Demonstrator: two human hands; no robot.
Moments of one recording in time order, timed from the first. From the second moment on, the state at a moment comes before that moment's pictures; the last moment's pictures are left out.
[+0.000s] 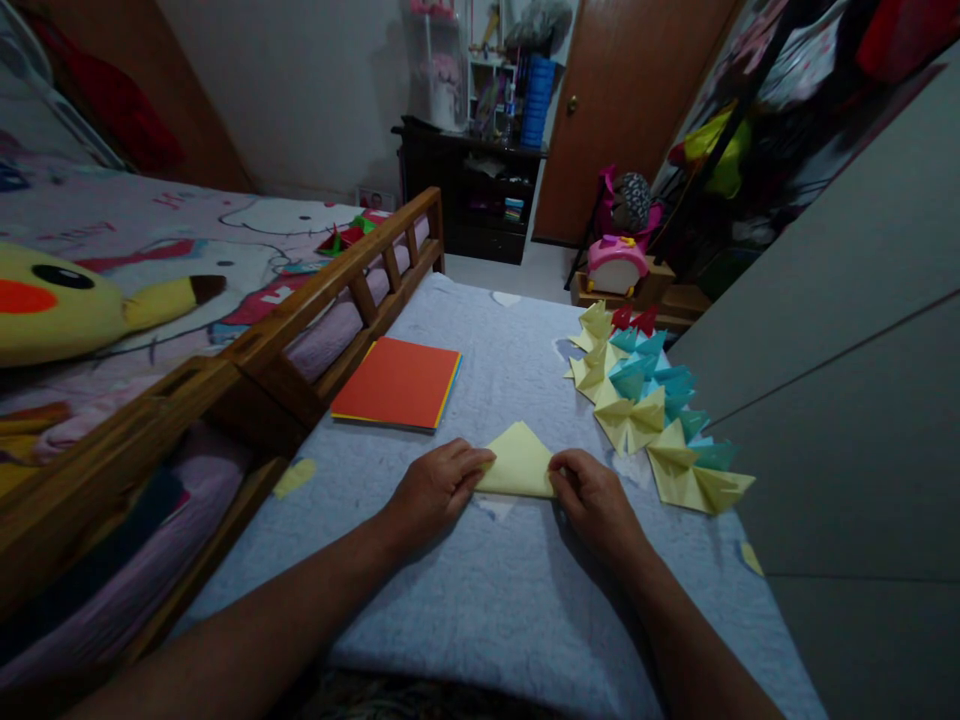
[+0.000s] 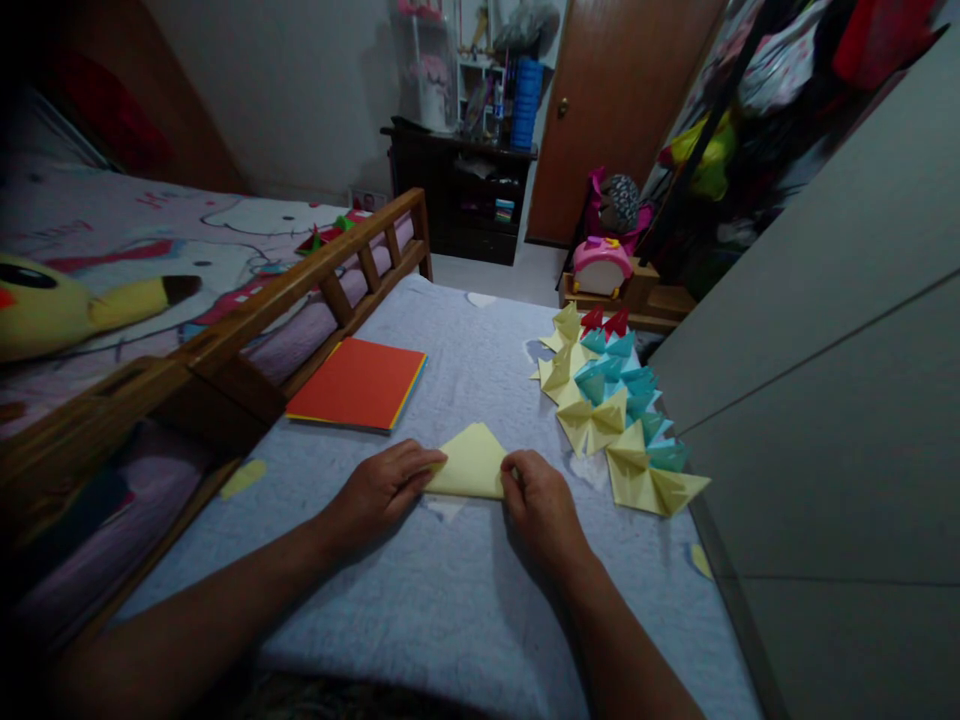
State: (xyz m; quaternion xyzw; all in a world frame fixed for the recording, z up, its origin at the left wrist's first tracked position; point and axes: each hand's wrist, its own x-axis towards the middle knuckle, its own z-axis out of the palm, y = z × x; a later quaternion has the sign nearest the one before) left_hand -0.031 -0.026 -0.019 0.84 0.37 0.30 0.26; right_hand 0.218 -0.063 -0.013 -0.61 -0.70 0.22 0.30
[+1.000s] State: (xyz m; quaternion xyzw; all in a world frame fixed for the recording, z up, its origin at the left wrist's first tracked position) left_hand -0.028 -0.033 -0.013 0.91 0.37 0.20 0.02; right_hand 0.214 -0.061 -0.011 -0.61 -0.72 0.22 0.23
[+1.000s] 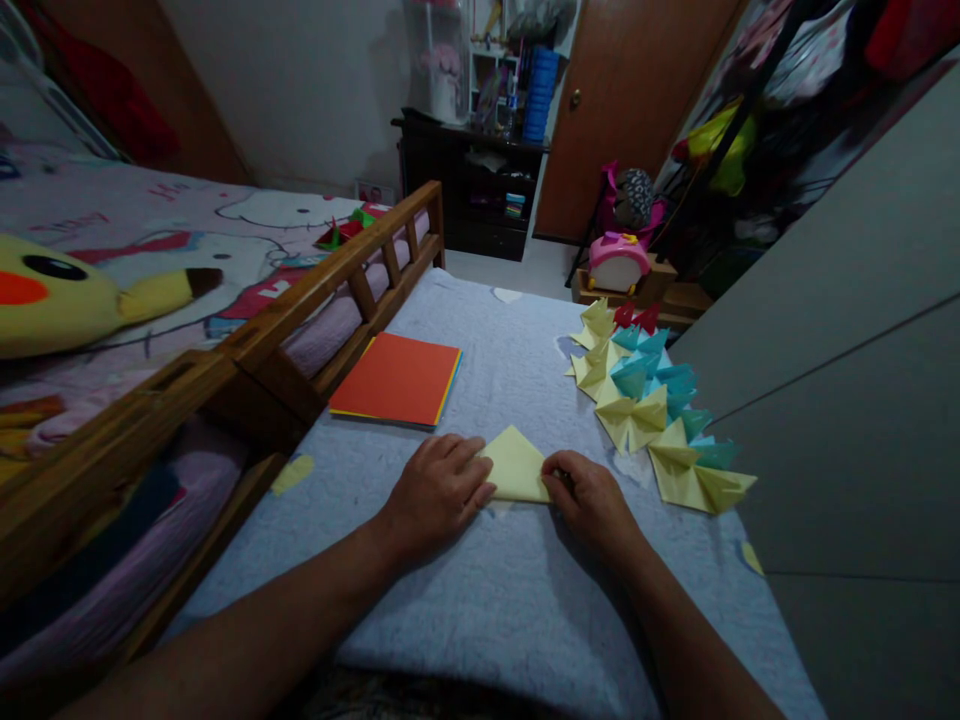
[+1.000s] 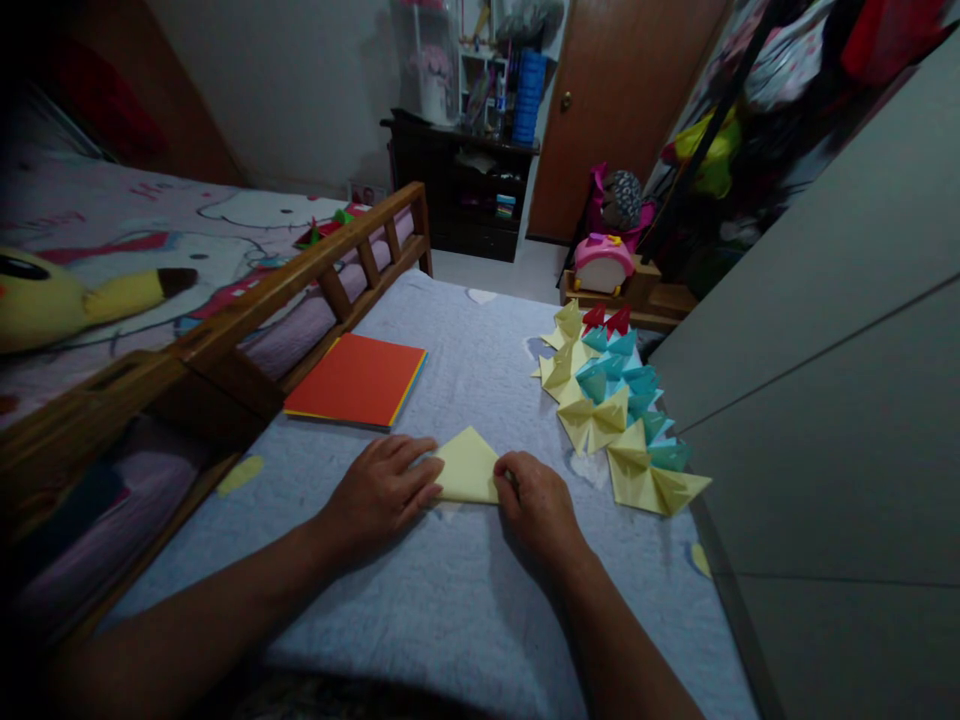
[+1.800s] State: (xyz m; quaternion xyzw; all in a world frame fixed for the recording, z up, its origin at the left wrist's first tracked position) left_hand -0.022 -0.034 -0.029 0.93 0.29 0.19 0.08; right_hand 0.218 -0.061 -0.011 -0.61 -0.71 0.23 0.26
